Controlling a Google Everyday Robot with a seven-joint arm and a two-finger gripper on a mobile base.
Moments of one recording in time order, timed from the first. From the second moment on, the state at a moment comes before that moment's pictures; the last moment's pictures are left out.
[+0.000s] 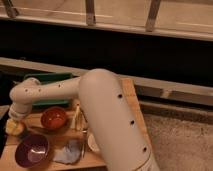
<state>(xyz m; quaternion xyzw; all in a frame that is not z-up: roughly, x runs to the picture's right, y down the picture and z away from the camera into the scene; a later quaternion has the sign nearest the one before) -0.452 0.167 0.751 -0.44 -0.19 0.23 0.85</state>
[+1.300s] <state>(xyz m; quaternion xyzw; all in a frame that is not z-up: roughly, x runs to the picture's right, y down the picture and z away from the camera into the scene) -0.441 0.147 0.728 -0.41 -0.20 0.23 0.86</state>
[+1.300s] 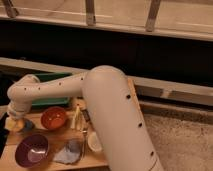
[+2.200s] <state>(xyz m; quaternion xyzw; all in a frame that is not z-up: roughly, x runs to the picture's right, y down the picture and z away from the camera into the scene) -0.339 0.126 0.722 -0.39 -0.17 0.28 0.86</state>
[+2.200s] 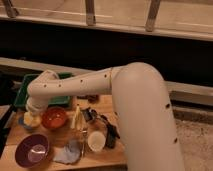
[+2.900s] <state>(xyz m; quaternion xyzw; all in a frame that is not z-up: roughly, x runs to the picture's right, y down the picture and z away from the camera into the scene) -0.323 0.195 0.693 -0.44 -0.15 0.22 0.86</state>
